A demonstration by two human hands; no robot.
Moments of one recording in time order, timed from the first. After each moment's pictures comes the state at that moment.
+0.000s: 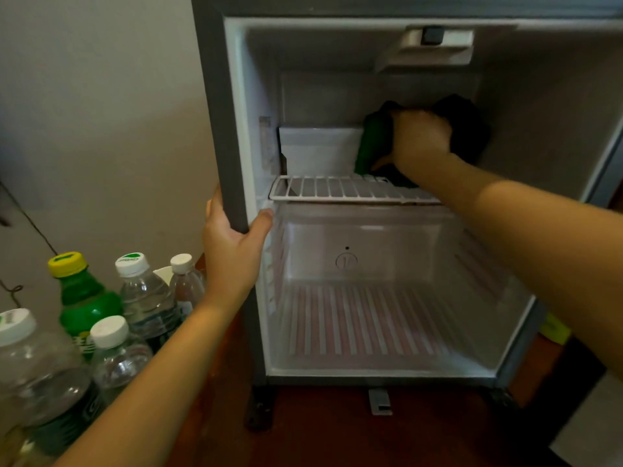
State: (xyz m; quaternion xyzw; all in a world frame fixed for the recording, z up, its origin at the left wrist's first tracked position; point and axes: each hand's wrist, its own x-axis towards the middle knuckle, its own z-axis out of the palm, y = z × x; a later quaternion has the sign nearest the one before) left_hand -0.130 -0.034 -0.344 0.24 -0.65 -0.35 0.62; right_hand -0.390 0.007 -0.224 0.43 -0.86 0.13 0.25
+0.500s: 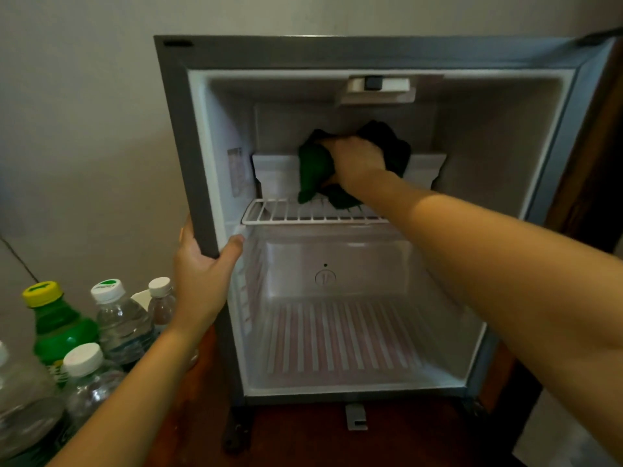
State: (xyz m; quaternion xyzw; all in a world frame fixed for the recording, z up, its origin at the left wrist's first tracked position) left_hand -0.126 -0.030 -0.344 0.26 -0.67 -0.35 0.60; right_hand -0.368 -0.009 -0.214 0.54 -0.81 0.11 0.20
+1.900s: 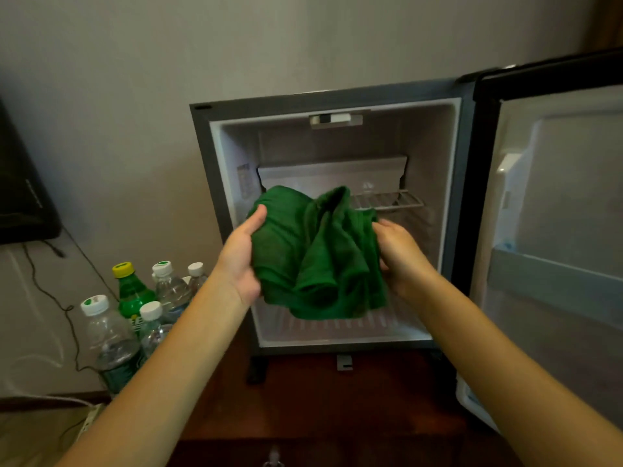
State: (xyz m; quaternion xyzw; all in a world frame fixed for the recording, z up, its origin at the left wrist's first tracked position) left_hand -0.117 0.112 -0.273 0.23 -0.43 -0.80 0.35; right_hand -0.279 0.204 -0.290 0.31 -0.53 0.71 -0.35
